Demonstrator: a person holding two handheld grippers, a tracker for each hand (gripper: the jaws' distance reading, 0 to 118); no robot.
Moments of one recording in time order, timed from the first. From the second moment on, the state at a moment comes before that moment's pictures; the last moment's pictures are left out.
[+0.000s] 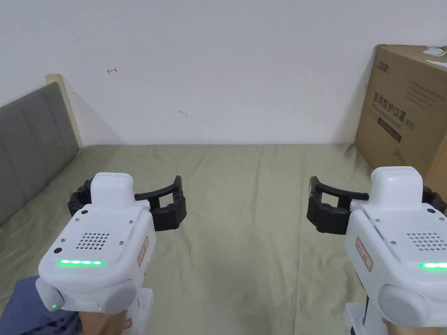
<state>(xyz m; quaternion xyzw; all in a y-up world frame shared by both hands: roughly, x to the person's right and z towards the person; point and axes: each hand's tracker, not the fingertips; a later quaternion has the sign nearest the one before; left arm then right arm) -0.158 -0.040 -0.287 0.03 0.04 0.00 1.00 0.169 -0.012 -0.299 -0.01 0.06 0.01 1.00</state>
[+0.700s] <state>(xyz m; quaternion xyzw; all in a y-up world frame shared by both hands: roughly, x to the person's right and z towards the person) -0.163 -0.038 -0.286 0.03 0.04 0.01 1.00 0.161 0.013 -0.326 -0.25 -0.07 -0.10 0.96</state>
